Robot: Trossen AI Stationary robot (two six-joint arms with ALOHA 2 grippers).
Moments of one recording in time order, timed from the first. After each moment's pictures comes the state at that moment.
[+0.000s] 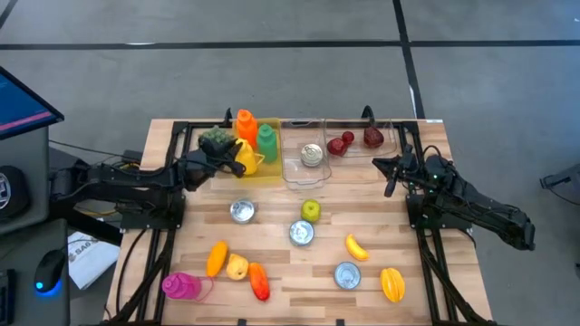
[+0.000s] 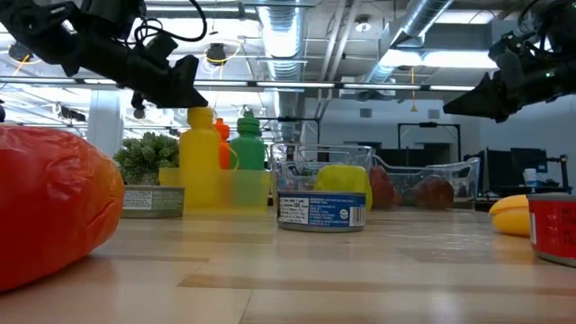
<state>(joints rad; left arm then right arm) 0.28 0.96 0.32 0.49 -0.62 -0.12 -0.47 0.08 0.16 -0.24 0.05 0.02</state>
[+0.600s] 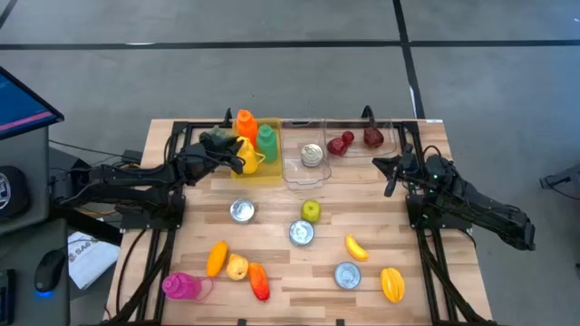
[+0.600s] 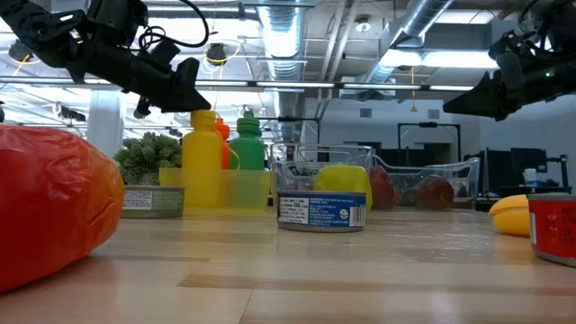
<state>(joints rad) 0.38 0.98 0.32 0.51 -0.47 -0.14 -0.47 0.08 0.16 -0.24 0.05 -0.01</state>
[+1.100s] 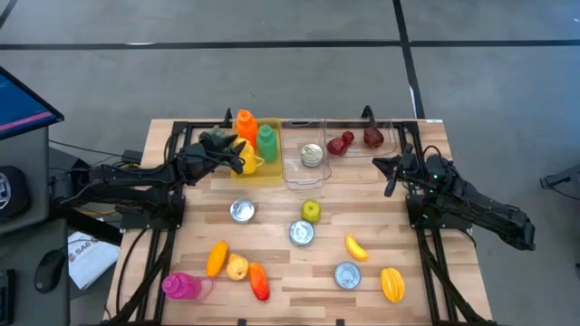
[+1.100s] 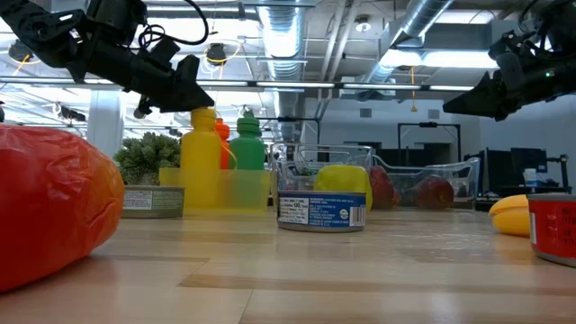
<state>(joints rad) 0.38 0.98 0.32 0.53 -0.47 -0.14 -0.47 0.08 0.16 -0.24 0.05 -0.01</state>
